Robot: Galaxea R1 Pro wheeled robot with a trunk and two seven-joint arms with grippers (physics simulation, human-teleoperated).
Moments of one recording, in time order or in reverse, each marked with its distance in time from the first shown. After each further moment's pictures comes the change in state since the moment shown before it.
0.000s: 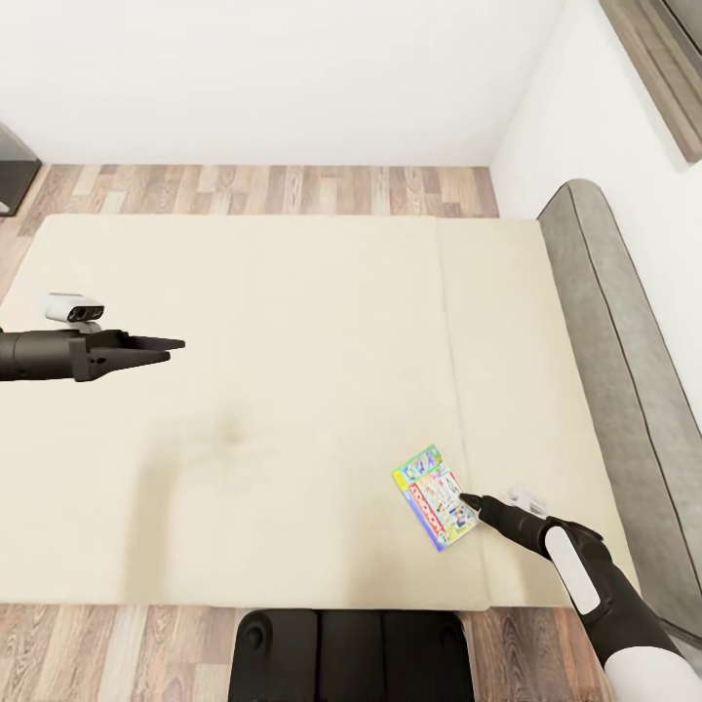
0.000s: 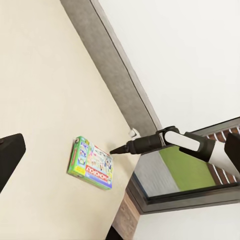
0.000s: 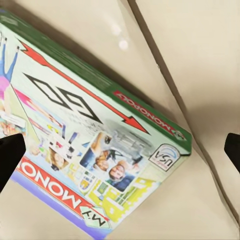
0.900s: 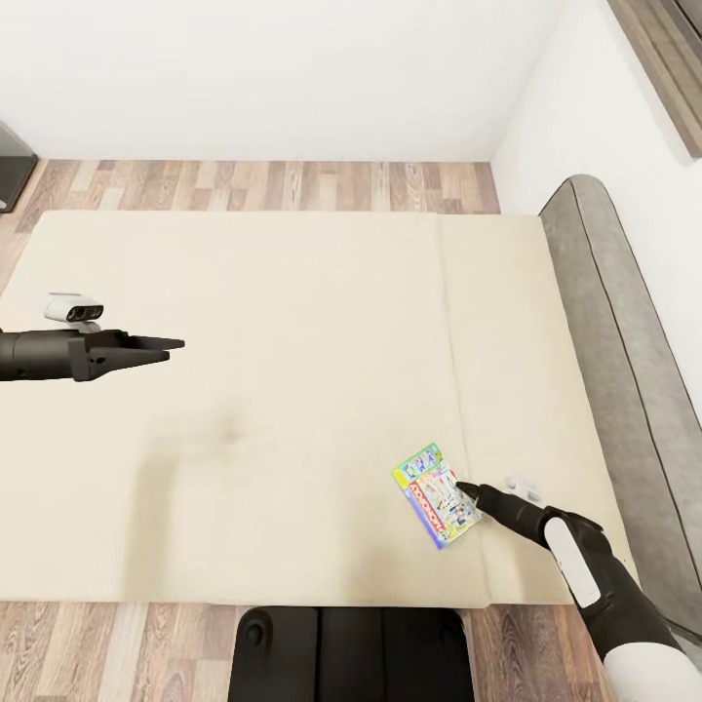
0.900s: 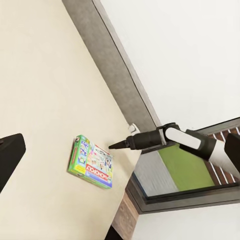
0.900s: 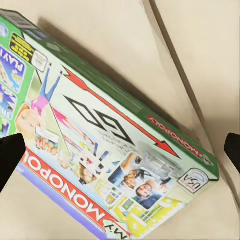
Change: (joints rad) left arm 0.000 0.001 0.001 0.000 0.001 0.000 0.000; right arm -0.006 0.002 0.007 -0.059 -0.001 0.009 0.016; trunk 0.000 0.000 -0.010
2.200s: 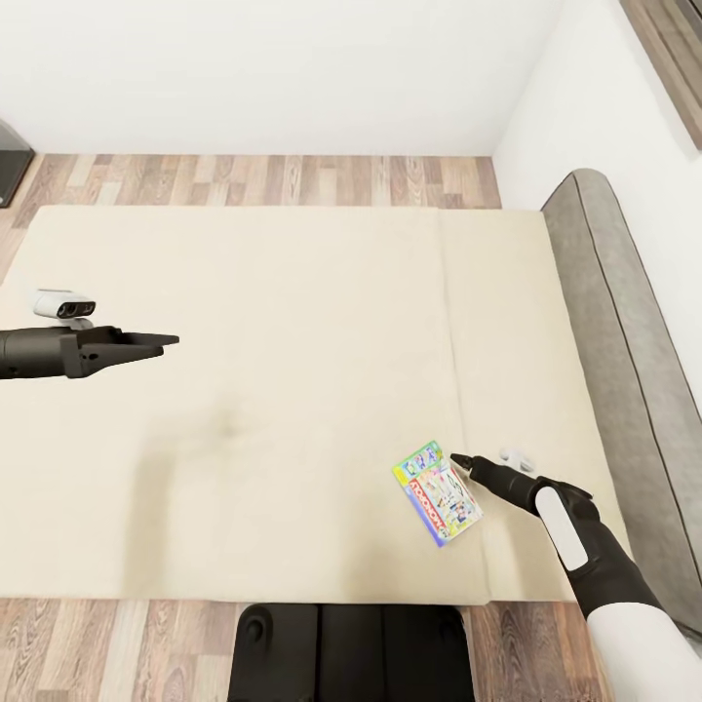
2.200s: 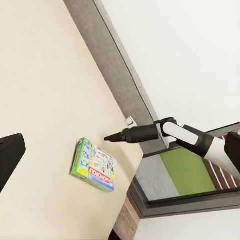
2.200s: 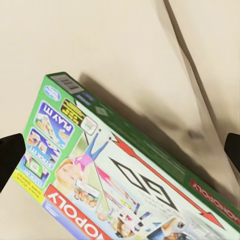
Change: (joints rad) left arm 0.000 0.000 0.026 0.000 0.000 0.000 0.000; right arm -0.100 0.014 0.010 0.016 0.001 0.005 -0.013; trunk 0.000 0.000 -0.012
